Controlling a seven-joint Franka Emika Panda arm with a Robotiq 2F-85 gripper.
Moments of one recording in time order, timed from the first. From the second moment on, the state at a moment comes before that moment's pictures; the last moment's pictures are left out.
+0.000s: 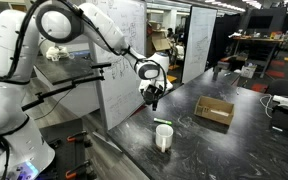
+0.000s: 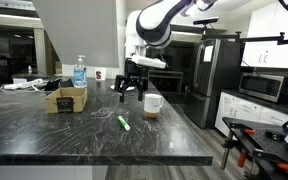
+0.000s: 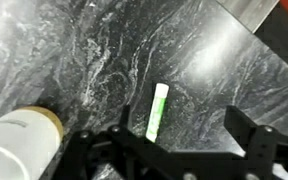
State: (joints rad) arm 0.04 0.54 -0.02 -1.81 0.16 2.35 0.51
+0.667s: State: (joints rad) arm 0.05 0.75 -0.03 -1.71 0.18 2.44 0.51
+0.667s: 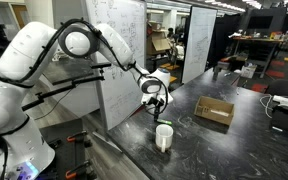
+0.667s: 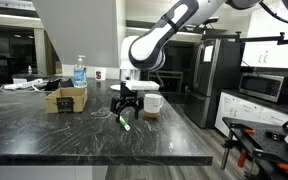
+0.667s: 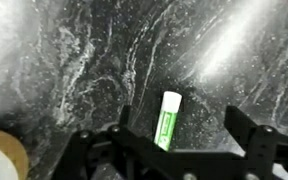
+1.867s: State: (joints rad) arm 0.06 0.83 -0.05 -1.63 0.21 2.46 0.51
